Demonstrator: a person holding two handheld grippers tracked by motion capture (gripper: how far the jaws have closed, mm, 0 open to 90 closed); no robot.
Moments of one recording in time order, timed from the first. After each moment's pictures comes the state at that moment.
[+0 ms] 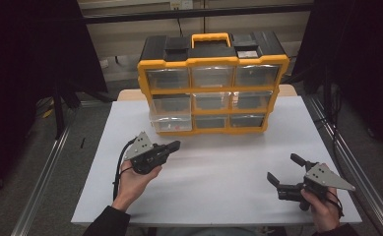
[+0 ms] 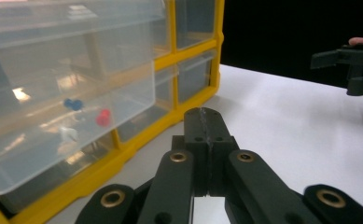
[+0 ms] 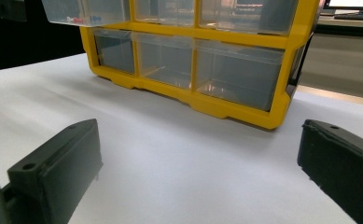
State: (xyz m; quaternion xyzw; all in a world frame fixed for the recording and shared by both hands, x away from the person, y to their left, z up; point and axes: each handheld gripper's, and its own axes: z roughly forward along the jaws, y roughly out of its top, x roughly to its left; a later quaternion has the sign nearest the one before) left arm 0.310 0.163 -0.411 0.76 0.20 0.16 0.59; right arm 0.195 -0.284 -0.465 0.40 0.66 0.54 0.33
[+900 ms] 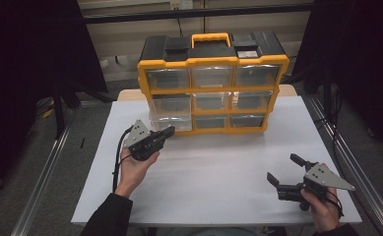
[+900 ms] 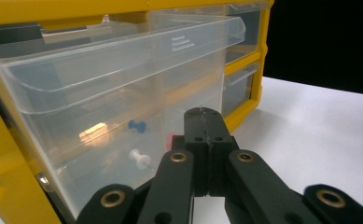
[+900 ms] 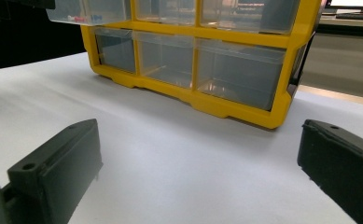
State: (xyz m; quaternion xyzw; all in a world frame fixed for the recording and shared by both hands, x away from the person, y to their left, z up) left arm 0.342 0.164 -0.409 0.74 0.23 0.21 0.59; right arm 0.196 -0.283 -0.465 0.40 0.66 0.54 0.33
